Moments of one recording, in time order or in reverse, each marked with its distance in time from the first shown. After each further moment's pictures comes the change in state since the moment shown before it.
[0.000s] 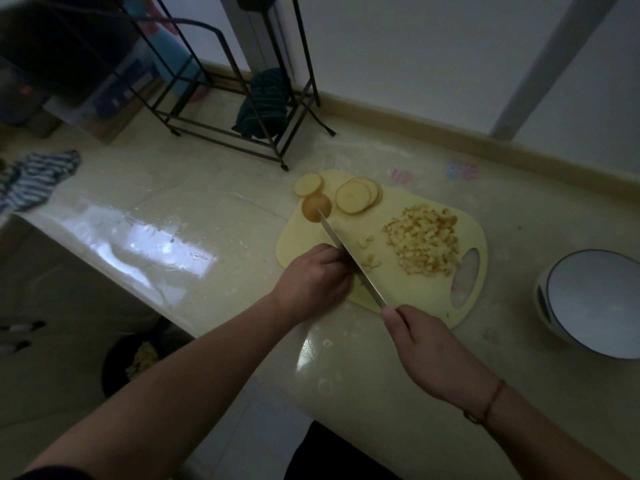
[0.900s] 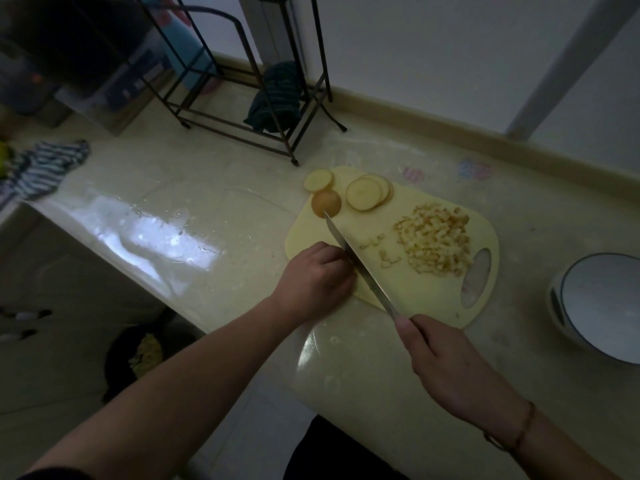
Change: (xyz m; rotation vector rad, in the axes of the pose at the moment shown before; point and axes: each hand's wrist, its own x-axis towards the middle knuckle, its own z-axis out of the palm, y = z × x) left_hand -0.012 0.001 -0.005 0.052 0.051 -0.060; right_hand -0.018 -0.001 -0.004 0.079 0.036 -0.030
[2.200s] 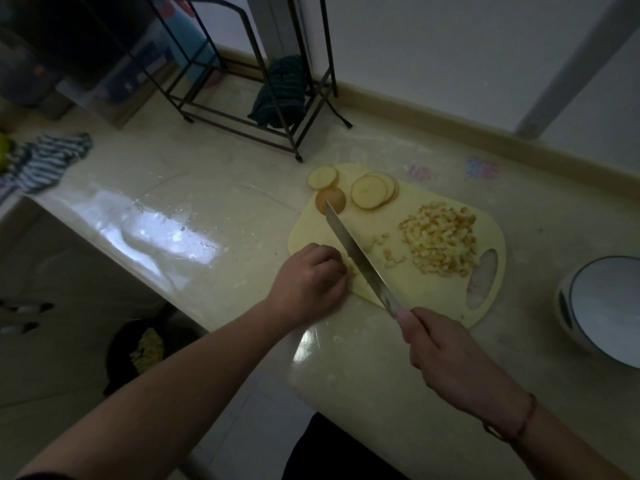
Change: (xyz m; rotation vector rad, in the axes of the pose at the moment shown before) left_hand -0.014 -0.003 -0.007 -0.030 0.067 -0.058; right_hand 0.010 -0.008 0.000 0.071 -0.056 0.010
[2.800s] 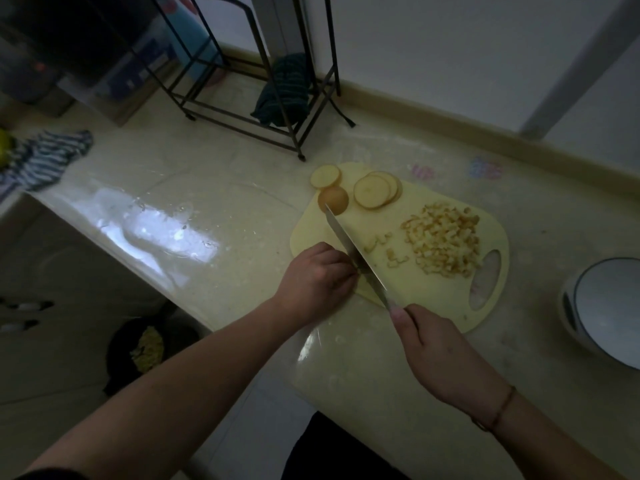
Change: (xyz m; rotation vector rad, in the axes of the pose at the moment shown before) left_hand 0.007 0.000 0.008 0.022 -0.020 0.054; right_hand 0.011 0.009 0.015 -0.191 0.028 -0.023
